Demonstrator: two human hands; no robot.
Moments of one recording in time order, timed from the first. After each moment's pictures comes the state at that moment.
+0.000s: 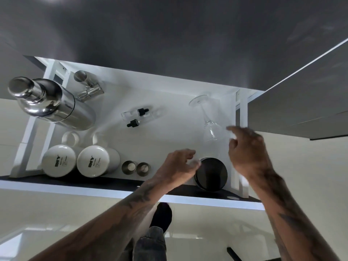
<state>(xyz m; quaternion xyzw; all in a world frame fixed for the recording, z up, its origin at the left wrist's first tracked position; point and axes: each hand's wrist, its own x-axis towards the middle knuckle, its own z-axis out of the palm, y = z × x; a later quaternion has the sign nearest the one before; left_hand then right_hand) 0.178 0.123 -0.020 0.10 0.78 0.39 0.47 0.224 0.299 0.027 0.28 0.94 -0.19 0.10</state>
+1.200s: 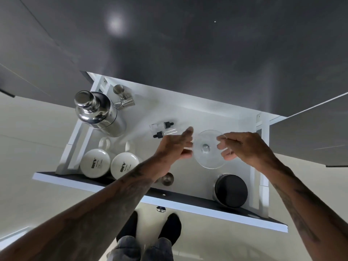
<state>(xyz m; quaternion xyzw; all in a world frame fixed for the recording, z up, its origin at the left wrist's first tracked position) 0.096 0.076 0.013 -0.16 0.64 0.62 0.43 0.155 0.274 0.053 0.28 0.84 -0.42 0.20</state>
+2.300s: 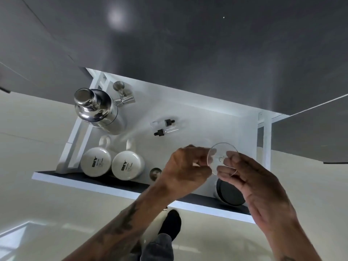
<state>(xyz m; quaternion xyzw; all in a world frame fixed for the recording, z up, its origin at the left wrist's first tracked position) 0.143 0.065 0.064 0.11 0.75 0.56 0.34 0.221 0.210 0.099 0.46 0.56 -0.69 0.05</state>
